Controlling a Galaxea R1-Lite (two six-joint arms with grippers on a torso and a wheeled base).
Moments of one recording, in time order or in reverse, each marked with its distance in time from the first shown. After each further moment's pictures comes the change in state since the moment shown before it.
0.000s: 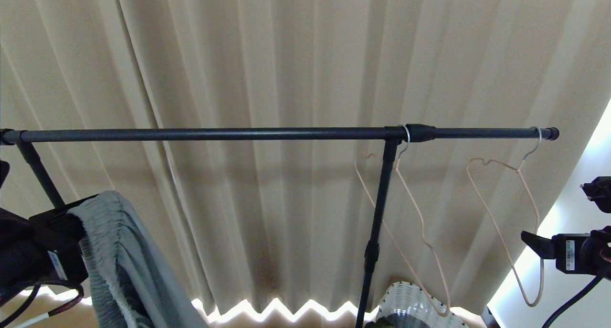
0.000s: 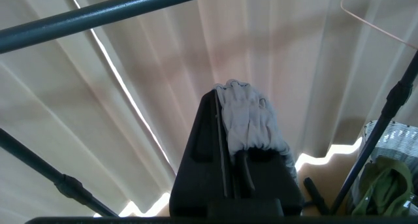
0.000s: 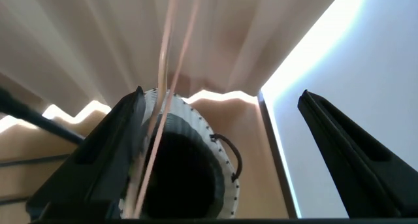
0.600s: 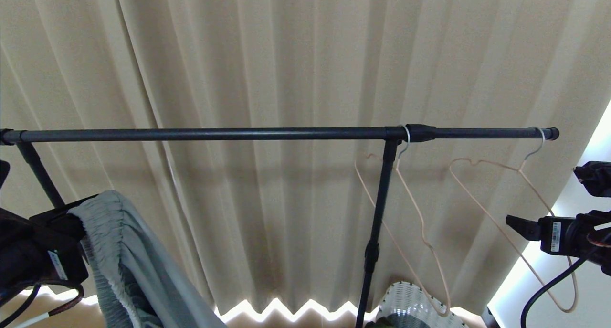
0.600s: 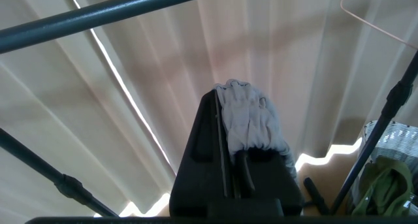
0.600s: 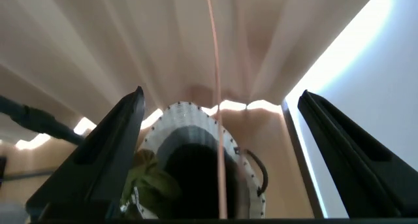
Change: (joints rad) left arm 0.000 0.000 0.000 0.000 0.000 0.000; right arm 0.034 0.058 -0.071 -0.002 0.045 0.088
